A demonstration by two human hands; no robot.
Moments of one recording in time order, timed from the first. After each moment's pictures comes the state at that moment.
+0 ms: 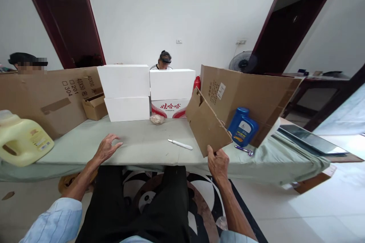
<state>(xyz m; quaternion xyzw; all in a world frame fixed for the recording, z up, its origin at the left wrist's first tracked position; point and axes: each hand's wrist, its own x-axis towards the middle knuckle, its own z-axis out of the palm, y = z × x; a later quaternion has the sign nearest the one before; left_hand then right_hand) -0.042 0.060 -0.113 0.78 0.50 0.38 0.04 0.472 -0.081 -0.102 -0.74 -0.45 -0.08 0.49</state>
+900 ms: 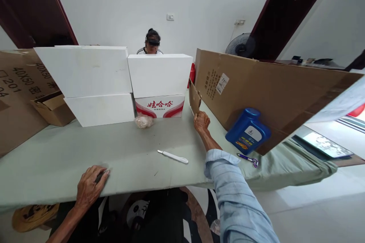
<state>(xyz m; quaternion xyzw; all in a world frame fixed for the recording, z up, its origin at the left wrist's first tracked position) 0.017 0.045 -0.206 0.75 0.54 0.38 -0.03 0.552 0.181 -0.068 -0.84 -0.46 -0.08 0.27</state>
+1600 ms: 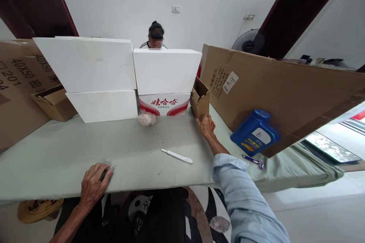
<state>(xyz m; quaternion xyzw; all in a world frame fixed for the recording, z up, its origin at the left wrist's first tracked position) 0.018 0.044 -0.207 0.77 0.51 0.37 -0.09 0.557 0.171 -0.086 -0.84 -0.50 -0.05 0.21</state>
